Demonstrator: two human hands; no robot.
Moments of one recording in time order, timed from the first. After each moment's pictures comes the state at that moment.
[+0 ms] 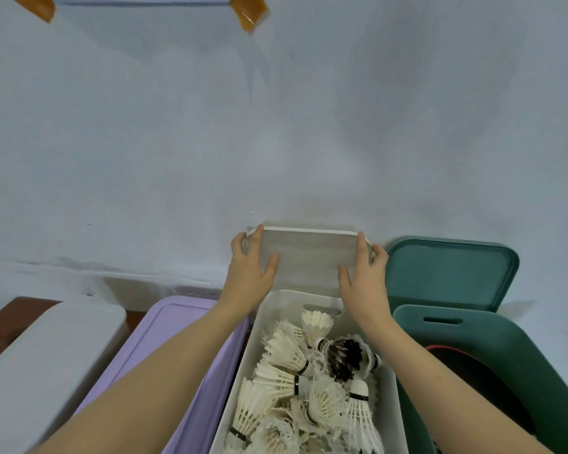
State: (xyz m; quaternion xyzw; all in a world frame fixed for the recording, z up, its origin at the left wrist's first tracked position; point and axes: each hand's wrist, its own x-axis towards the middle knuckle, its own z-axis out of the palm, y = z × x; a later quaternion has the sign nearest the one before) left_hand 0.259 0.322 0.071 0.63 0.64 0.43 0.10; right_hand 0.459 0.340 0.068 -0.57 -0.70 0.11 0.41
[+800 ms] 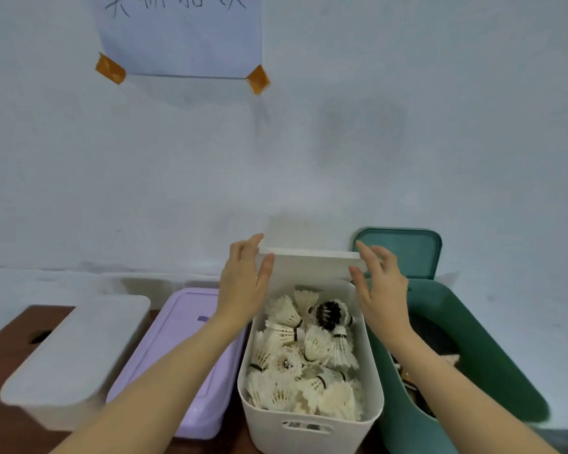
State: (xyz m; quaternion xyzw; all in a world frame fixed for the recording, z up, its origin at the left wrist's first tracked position) left_hand 0.267 0.168 0.120 0.66 0.56 0.49 0.04; right_hand 0.501 0.176 0.113 -0.54 -0.70 -0.03 0.46
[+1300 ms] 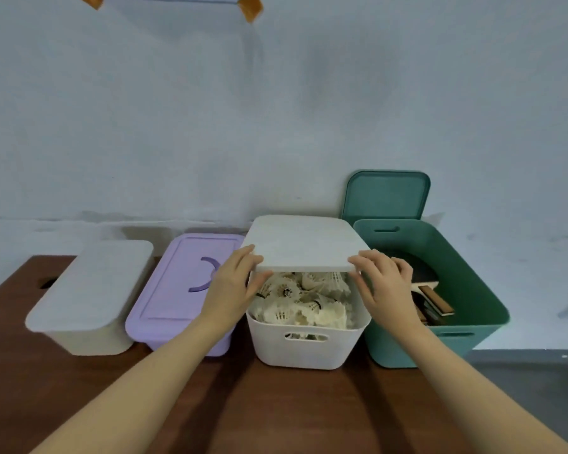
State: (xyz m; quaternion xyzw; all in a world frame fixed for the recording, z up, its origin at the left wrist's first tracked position) left_hand 0.245 0.089 0.041 0.74 0.52 0.43 0.00; right_hand 0.523 0.086 0.054 -0.53 -0.76 -0.11 0.35
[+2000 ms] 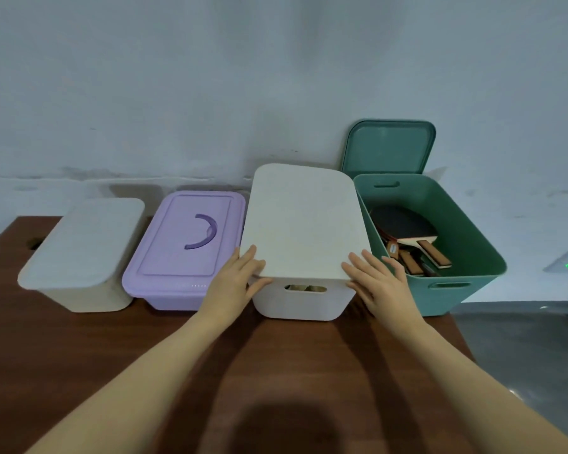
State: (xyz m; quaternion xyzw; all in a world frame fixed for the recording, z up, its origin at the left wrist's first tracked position) left_hand 0.242 0.050 -0.027 0.77 0.54 0.32 0.06; right_hand 0.534 0.041 -0.006 -0.53 -0.82 -0.10 0.21
